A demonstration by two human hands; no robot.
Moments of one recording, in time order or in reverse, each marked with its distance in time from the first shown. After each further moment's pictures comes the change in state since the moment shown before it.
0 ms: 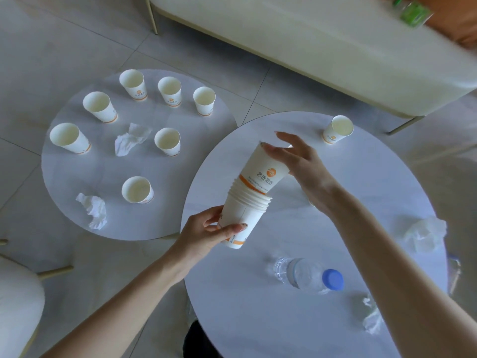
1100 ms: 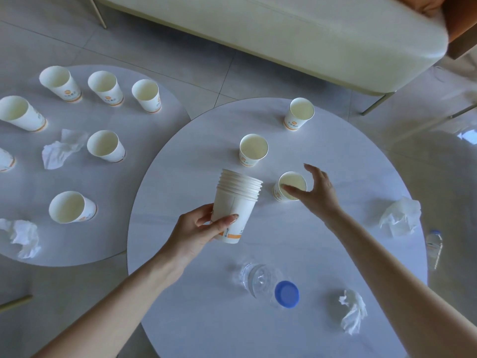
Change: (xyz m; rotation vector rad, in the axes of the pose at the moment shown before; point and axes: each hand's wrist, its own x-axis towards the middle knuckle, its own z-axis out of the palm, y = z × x) left_hand 0.056 -0.005 0.087 0.032 -0.023 -0.033; right_hand 0.042 0.168 -0.119 -0.431 0.317 0.154
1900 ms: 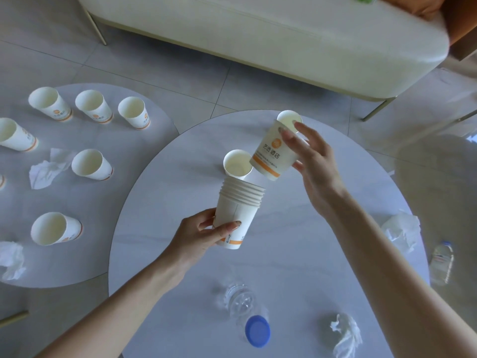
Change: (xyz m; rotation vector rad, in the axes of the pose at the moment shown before) left_hand 0.030 0.023 0.041 0.061 0.012 -0.014; right_hand 0.019 -0.069 -0.058 0.849 -0.061 -0.115
